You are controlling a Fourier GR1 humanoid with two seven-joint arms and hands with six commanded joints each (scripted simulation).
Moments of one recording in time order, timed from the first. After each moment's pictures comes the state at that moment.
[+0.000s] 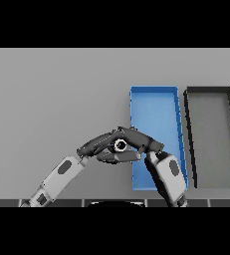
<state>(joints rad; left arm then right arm) -0.36 0.21 -0.59 -1.52 0.03 -0.26 -0.06 -0.38 0.04 0.28 -1.87 -0.24 0.61 0.29</state>
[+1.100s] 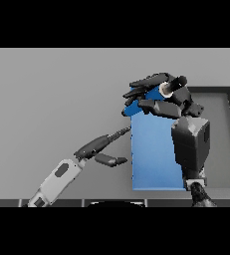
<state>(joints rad) -0.31 0.22 -0.59 -1.55 0.07 -0.24 0.07 -0.86 -0.17 -0.07 -1.78 -0.78 0.30 0.49</state>
